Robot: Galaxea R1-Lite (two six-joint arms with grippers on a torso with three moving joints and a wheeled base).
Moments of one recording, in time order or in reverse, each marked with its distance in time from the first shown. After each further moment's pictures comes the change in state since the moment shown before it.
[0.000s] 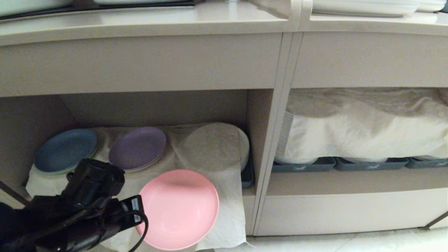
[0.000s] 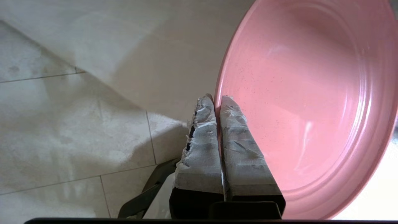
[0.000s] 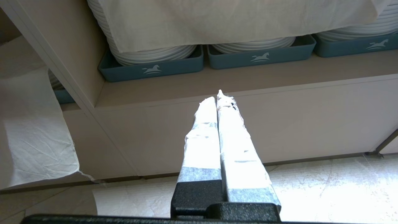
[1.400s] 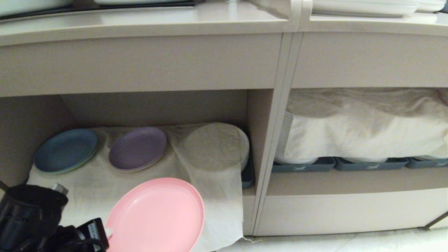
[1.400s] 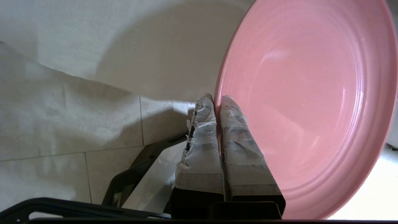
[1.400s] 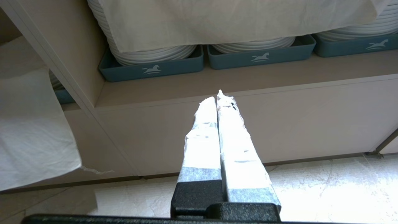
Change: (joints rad) left arm -0.004 -0.292 0.102 0.172 -0.014 -0.140; right arm 0.000 0.000 0.000 0.001 0.000 0.000
